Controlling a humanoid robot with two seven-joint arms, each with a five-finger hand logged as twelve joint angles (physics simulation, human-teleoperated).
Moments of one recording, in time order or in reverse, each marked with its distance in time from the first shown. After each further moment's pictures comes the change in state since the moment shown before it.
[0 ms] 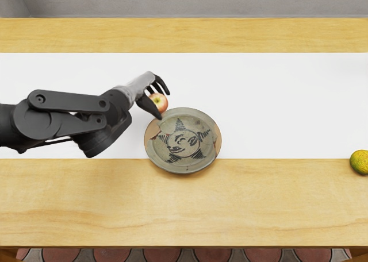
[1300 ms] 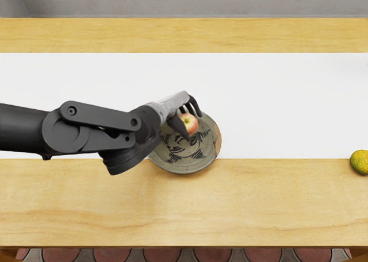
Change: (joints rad) left arm -0.052 -0.129 0.028 -0.075 -0.004 -0.003 0.043; right arm 0.000 0.000 0.000 0.000 0.000 0.000 0.000
